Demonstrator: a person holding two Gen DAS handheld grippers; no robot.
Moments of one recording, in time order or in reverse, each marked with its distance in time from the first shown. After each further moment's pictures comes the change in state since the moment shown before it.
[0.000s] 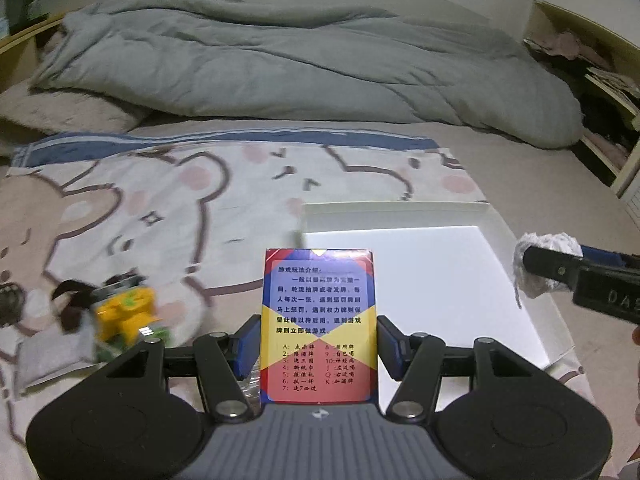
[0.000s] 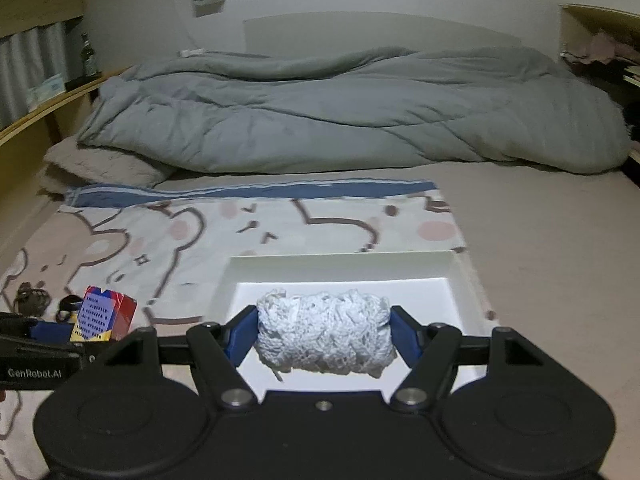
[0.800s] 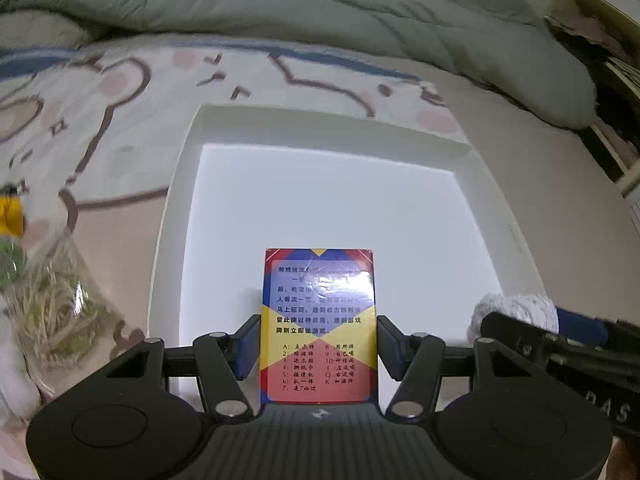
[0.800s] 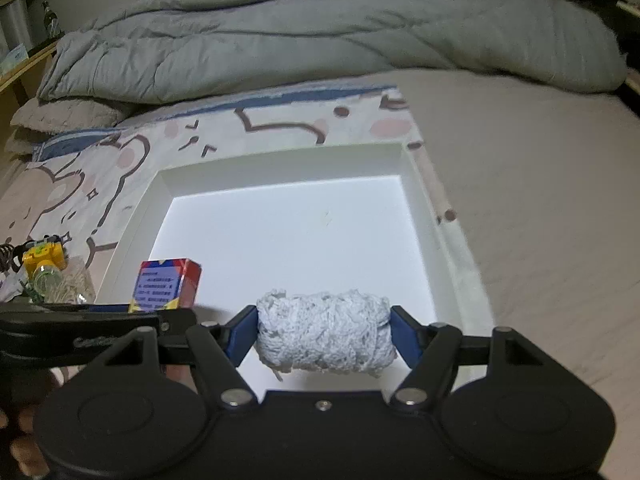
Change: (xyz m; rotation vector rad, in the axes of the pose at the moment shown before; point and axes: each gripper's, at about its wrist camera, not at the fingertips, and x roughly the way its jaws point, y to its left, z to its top) left arm 0.099 -0.079 -0.032 -0.155 0.160 -0.040; right arm 0.046 -0.068 -0.053 0.057 0.226 0.004
